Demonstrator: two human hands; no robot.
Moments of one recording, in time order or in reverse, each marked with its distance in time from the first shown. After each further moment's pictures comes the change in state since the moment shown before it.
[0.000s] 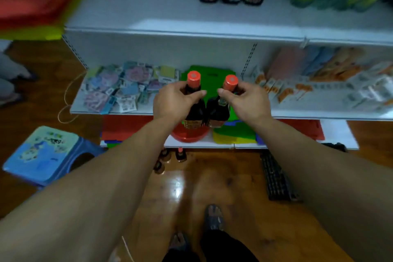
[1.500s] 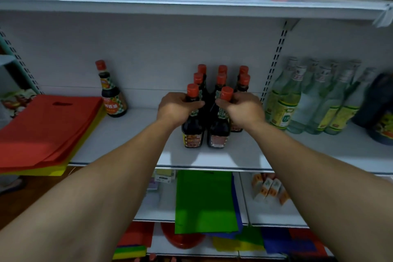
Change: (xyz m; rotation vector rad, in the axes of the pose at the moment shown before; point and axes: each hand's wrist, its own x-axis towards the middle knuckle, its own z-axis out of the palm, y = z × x) left_hand 0.213 0.216 -0.060 -0.061 0.053 0.115; right_hand 0.240 -0.141 -0.125 -0.085 0.053 -0.190
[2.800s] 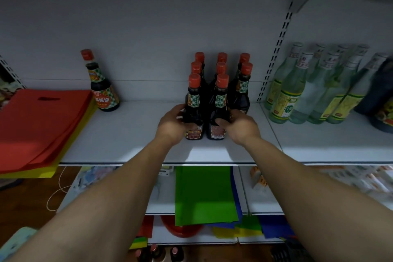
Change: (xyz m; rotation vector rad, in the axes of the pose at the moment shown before) left_hand -0.006 -0.063 0.025 -0.164 -0.157 -0.068; right_hand -0.012 0.045 0.051 -0.003 -0.185 0.224
